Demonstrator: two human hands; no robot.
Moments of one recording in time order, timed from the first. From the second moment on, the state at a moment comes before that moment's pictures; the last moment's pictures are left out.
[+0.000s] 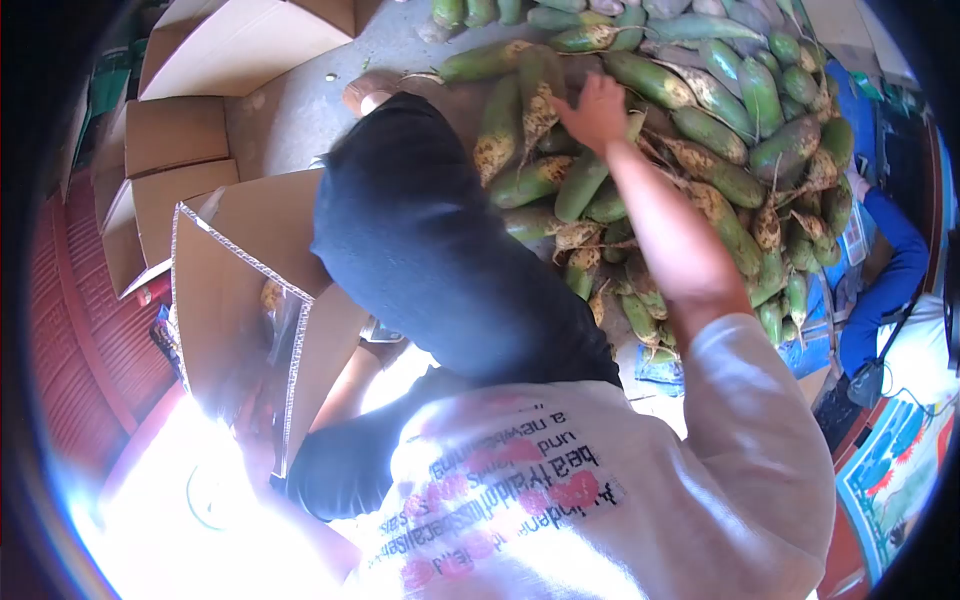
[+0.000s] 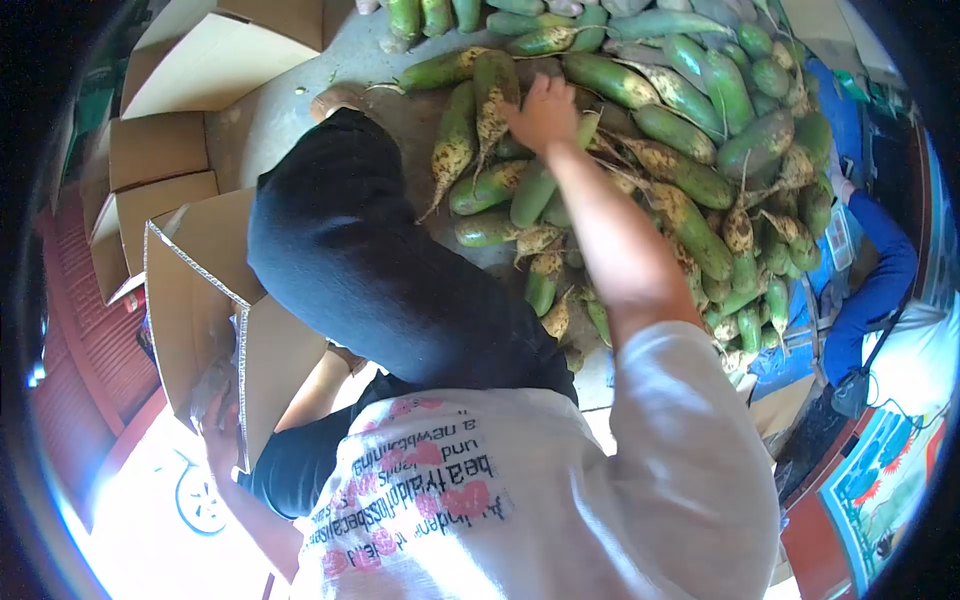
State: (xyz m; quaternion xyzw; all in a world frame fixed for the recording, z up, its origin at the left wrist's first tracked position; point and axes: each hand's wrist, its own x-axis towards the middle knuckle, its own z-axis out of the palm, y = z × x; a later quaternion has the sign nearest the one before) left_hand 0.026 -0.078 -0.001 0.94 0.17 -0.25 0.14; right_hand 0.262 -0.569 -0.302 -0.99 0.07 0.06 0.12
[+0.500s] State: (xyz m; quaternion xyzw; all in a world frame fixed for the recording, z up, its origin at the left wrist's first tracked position) left_hand 0.065 -0.068 0.047 0.98 0.11 -0.08 0.16; right_hand 0.267 -0.577 -0.272 -0.50 0.27 0.20 0.80
